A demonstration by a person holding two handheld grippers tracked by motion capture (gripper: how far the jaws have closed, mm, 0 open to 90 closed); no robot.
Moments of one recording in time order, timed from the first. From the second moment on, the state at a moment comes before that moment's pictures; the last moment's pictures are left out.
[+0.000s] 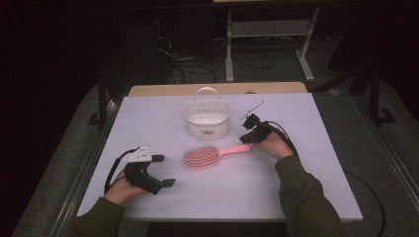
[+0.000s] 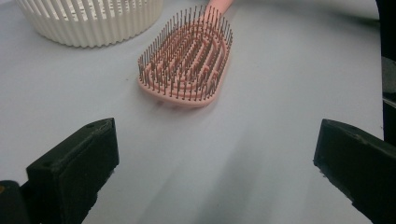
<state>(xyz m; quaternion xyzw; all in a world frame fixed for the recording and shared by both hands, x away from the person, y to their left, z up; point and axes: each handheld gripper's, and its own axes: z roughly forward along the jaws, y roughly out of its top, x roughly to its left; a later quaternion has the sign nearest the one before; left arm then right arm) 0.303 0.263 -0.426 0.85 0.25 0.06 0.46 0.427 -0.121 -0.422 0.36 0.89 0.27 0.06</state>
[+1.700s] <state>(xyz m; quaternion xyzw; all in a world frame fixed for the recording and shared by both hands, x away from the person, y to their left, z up) 0.303 0.265 -0.427 0.85 0.25 0.06 0.46 0.390 -0.141 -0.426 0.35 0.89 0.28 0.06</state>
